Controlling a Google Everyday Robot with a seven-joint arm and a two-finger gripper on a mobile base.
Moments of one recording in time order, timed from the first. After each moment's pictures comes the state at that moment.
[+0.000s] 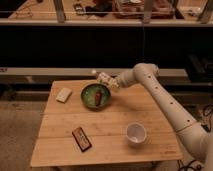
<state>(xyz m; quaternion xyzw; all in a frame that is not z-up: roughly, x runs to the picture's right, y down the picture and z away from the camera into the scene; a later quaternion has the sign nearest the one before) 0.044 -0.025 0.859 0.25 -0.20 -0.88 0.36</state>
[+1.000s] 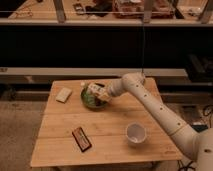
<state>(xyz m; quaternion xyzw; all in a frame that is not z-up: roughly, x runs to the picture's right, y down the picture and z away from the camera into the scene) -0.010 0.026 0.880 0.26 -0.21 -0.90 0.28</state>
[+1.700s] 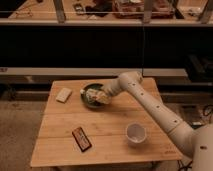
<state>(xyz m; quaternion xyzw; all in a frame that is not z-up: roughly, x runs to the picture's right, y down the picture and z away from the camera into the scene) -0.016 0.017 0.873 0.27 -0.23 -0.89 0.28</state>
